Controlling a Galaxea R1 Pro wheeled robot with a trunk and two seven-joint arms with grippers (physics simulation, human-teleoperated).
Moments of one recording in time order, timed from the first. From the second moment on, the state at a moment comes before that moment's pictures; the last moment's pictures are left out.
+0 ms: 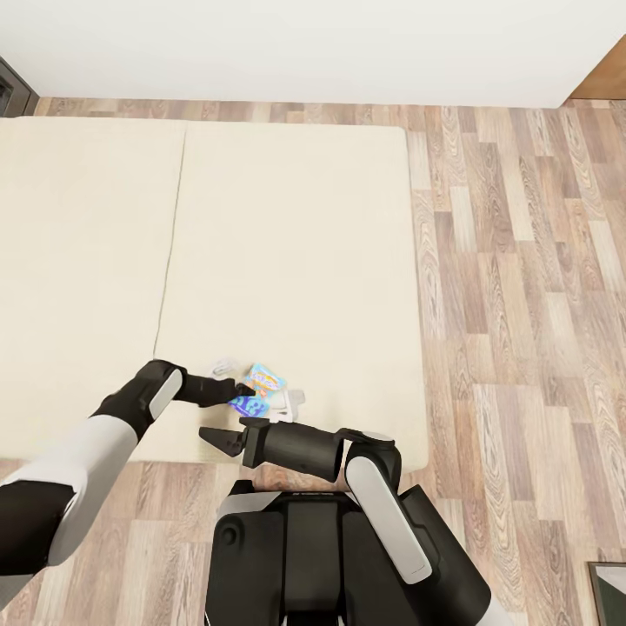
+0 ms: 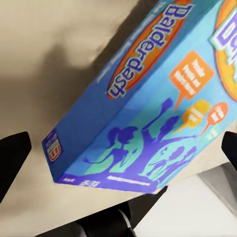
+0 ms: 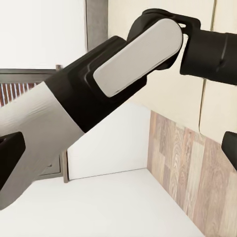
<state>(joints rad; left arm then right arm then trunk) -1.09 0.16 -0.19 -0.48 0.34 0.86 -0.48 -0.50 0.16 0.51 -1.60 -0.77 0.79 0.22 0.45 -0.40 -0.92</state>
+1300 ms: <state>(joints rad) -1.04 0.06 -0.19 -0.51 0.34 0.80 -0.62 -0.50 0.16 0.52 -1.60 -0.77 0.79 0.22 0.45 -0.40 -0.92</state>
